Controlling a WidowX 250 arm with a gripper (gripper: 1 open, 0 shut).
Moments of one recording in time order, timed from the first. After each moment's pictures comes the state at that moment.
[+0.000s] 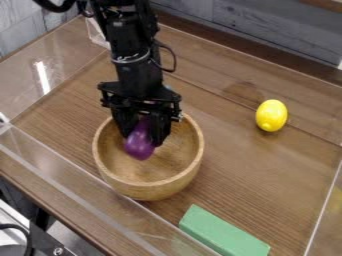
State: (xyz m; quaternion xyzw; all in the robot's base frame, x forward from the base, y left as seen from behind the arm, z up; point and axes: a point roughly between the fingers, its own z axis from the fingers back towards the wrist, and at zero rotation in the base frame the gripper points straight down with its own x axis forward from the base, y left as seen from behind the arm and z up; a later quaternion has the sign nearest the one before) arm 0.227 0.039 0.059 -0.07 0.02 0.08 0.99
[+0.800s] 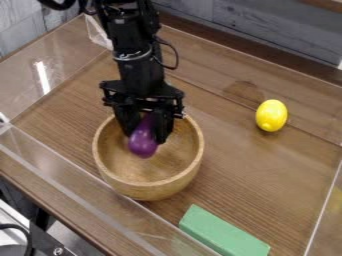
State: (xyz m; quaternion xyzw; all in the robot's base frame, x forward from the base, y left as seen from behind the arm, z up) arm 0.230 0.037 0.061 -0.07 0.01 0.10 0.99
